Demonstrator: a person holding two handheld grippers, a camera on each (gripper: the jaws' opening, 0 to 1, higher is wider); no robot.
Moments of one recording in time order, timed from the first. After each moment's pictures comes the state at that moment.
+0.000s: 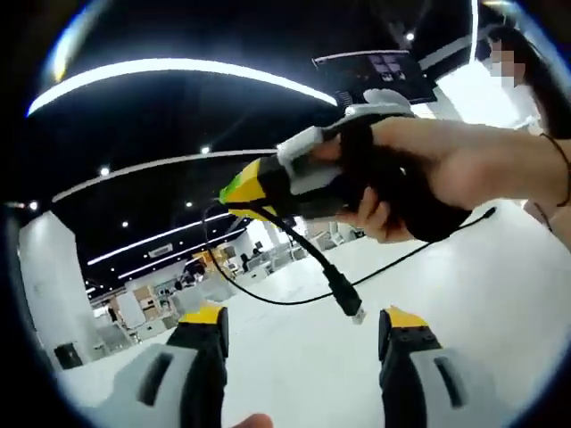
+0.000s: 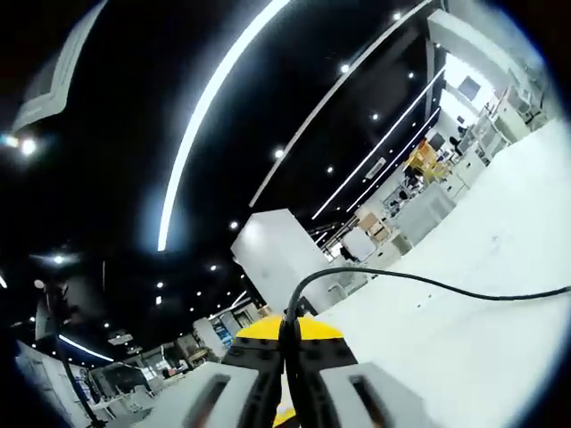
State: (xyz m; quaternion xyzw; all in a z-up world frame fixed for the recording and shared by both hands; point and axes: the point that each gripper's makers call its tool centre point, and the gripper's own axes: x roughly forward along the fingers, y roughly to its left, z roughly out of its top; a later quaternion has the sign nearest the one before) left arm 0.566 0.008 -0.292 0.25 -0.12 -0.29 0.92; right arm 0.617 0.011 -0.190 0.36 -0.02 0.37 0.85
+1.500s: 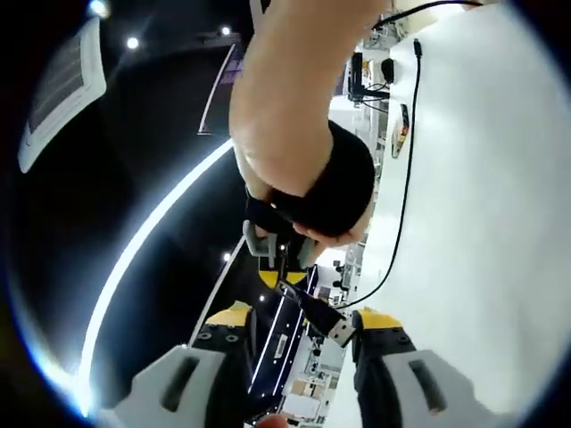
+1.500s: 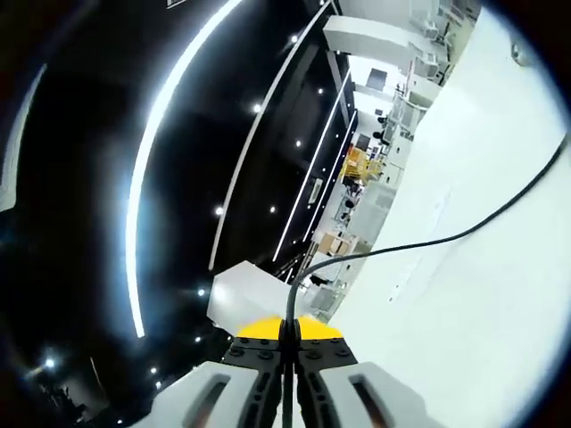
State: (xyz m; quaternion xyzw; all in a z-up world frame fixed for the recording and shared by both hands) left arm 0.540 -0.007 -0.264 0.60 -0.29 -0.13 0.73; right arm 0.644 -0.038 -0.218 0.53 0.00 0.24 0.82
